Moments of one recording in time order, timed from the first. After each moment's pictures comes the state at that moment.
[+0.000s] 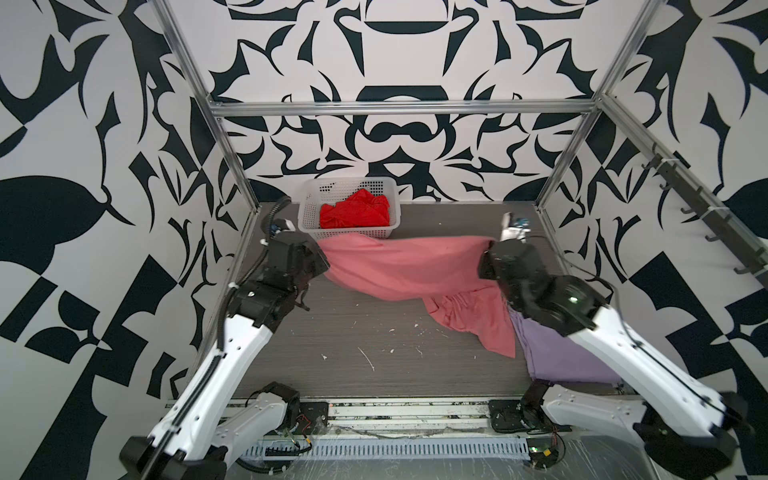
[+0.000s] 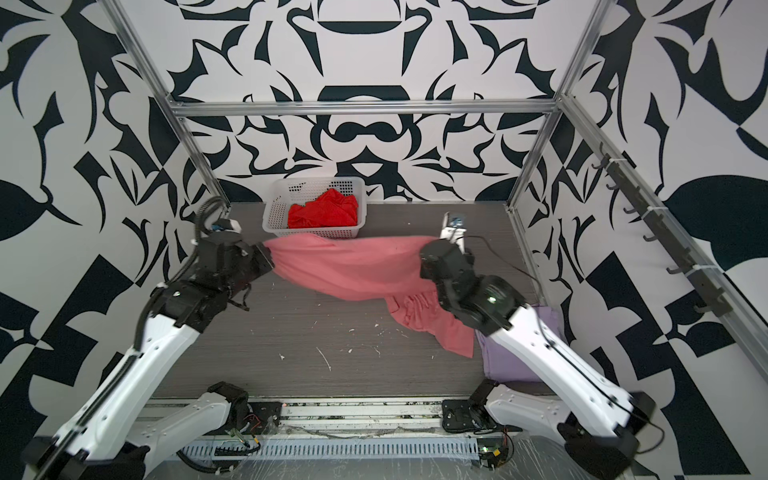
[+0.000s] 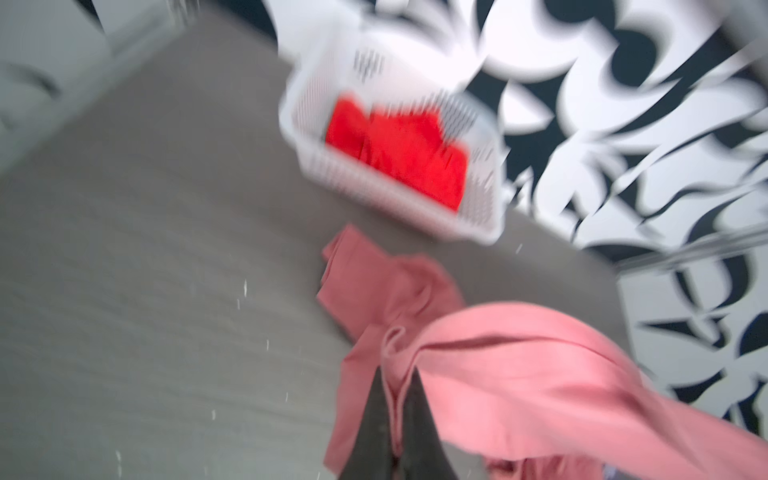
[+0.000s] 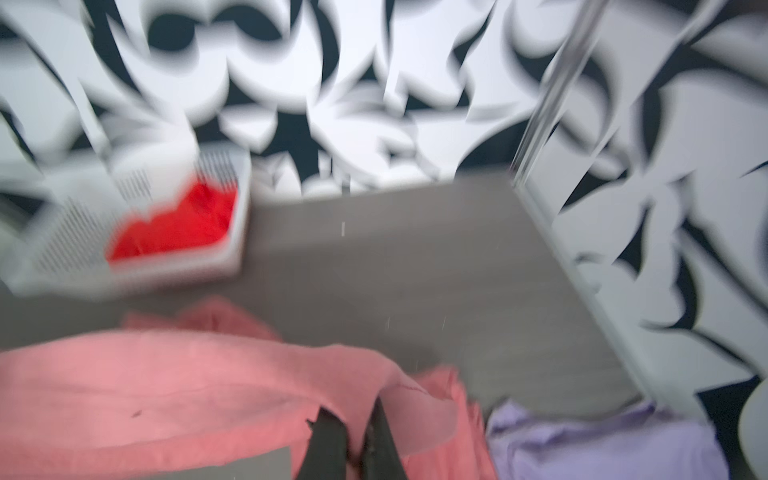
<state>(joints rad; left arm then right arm) -0.38 0.96 1.16 -0.66 -0.24 -0.68 0.75 0.99 1.31 -0.79 0.74 0.48</state>
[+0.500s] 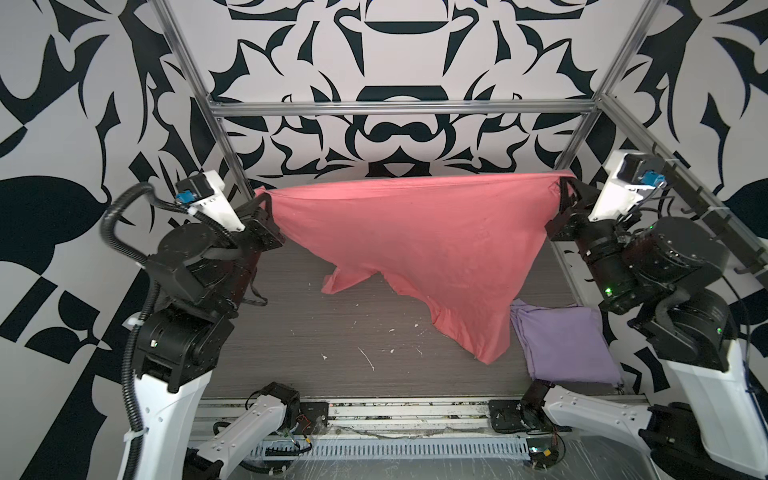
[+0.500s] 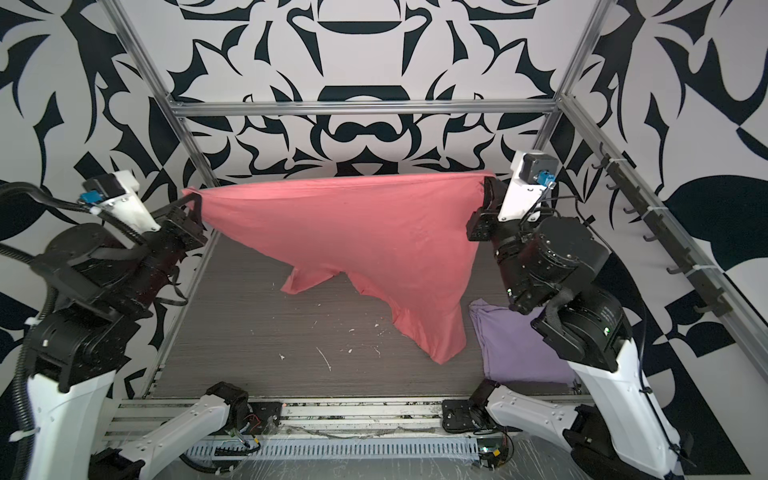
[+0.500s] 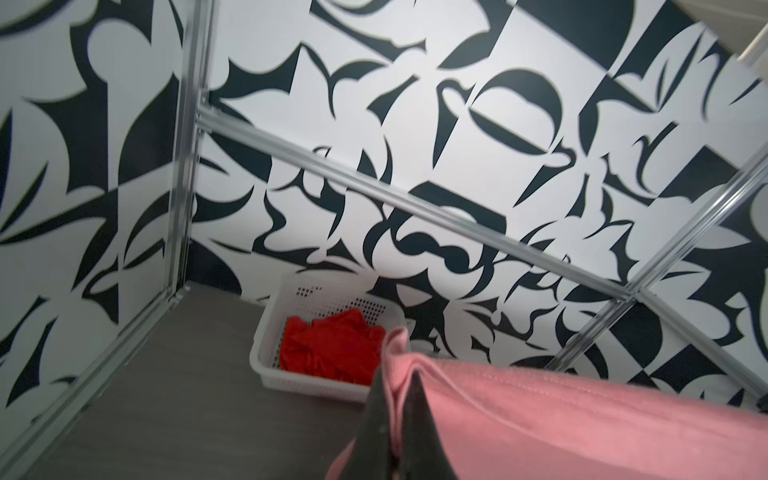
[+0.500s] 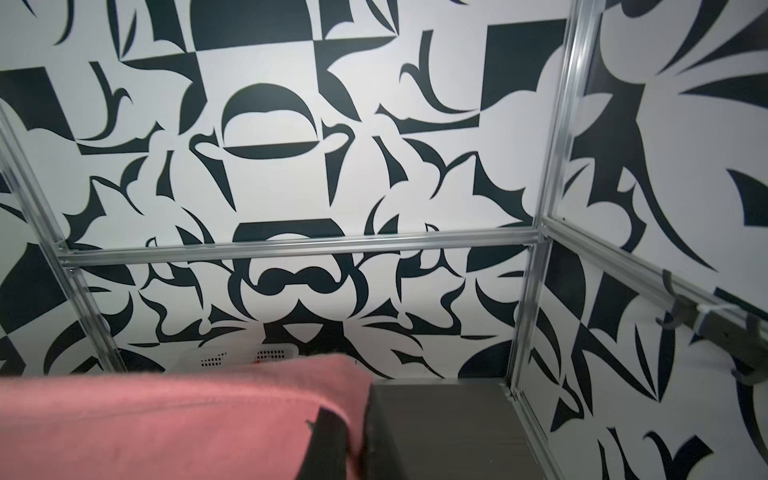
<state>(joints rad) -0.38 0.90 1.64 -0.67 -0.26 -0.41 0.76 1.02 1.78 -0.62 0.69 -0.02</state>
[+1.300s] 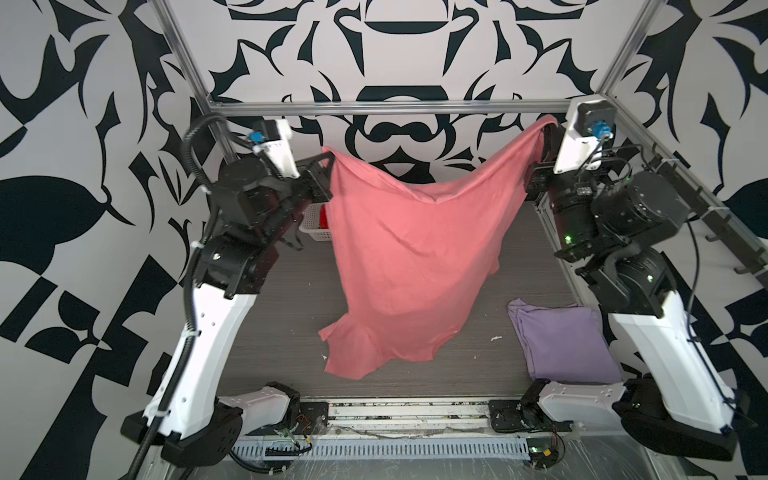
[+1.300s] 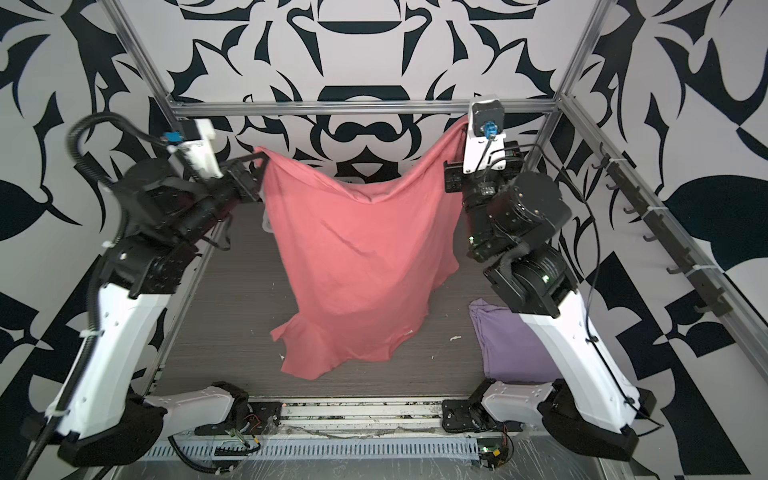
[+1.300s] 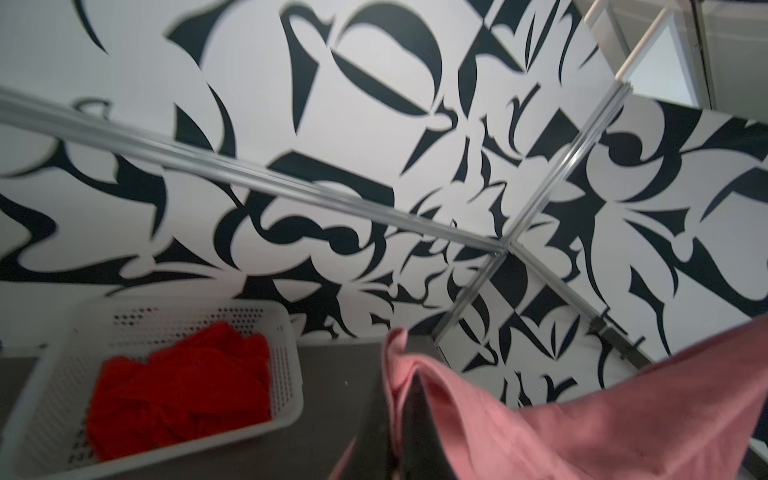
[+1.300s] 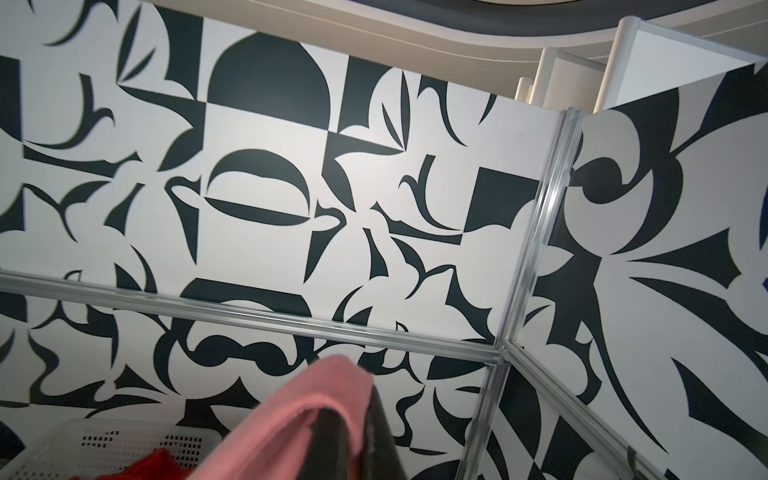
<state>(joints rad) -0.46 1.26 1.75 -0.47 0.11 -0.51 0.69 1.26 1.89 -0.24 0.68 -0.44</state>
